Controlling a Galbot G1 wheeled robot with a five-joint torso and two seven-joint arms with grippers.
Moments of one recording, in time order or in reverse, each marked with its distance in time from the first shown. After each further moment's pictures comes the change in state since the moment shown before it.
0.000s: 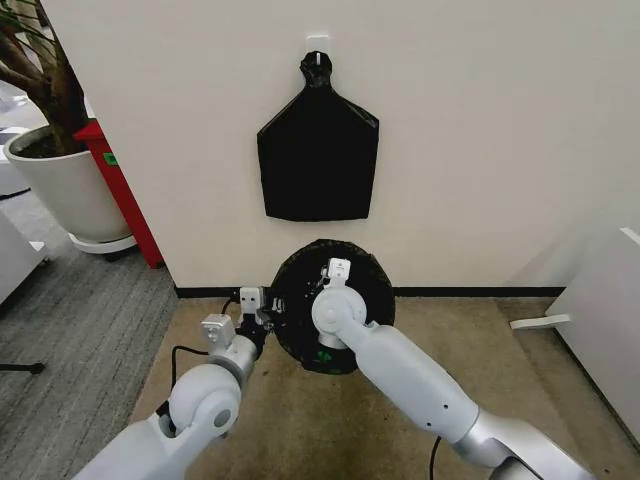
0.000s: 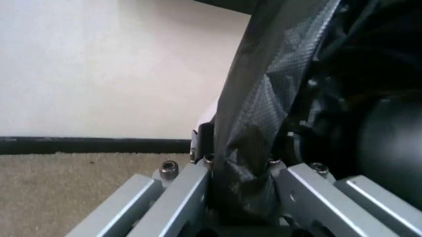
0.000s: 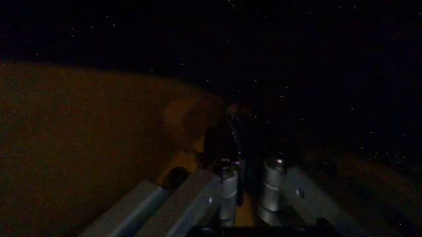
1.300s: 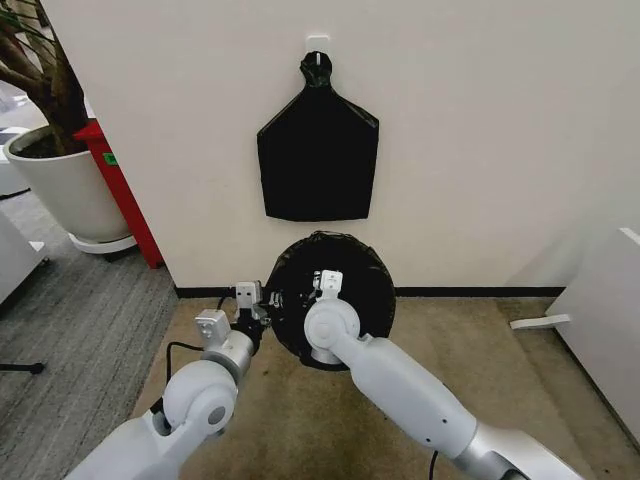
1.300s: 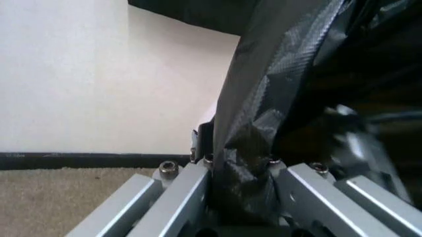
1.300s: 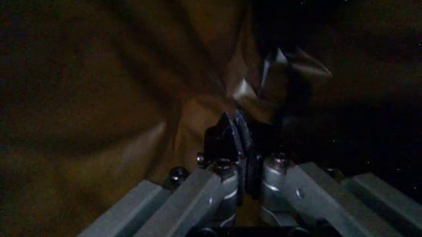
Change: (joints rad) left arm -0.038 0.012 -0.024 0.001 -0.032 0.002 -0.010; right arm -0.065 -0.055 -0.059 0.206 0.078 0.004 0.072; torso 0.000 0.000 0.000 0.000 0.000
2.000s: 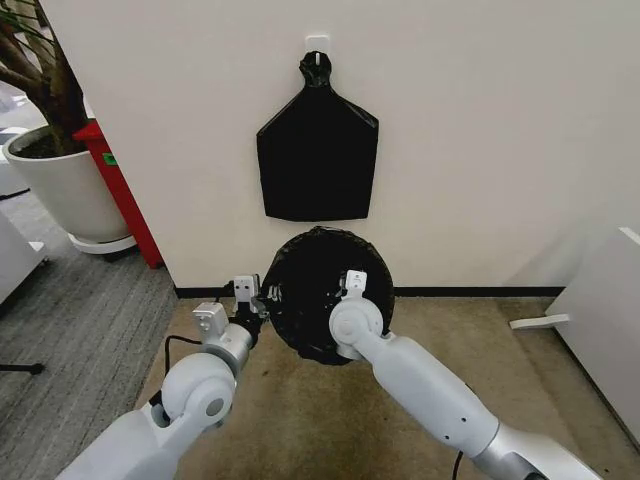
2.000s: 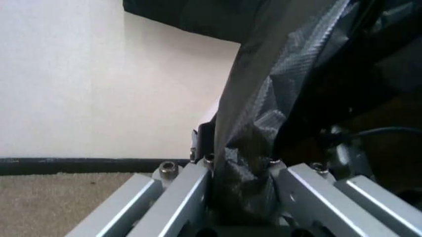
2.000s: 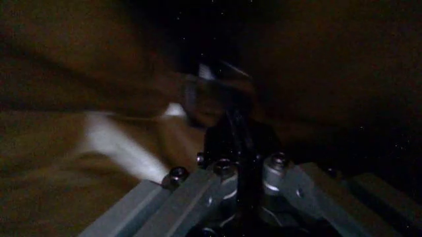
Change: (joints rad) left arm -0.026 0.002 0.004 0.005 -0.020 0.002 -0.002; right arm -0.001 -0.022 0.064 -0.096 -0.067 -0.006 -0.038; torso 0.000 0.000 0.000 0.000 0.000
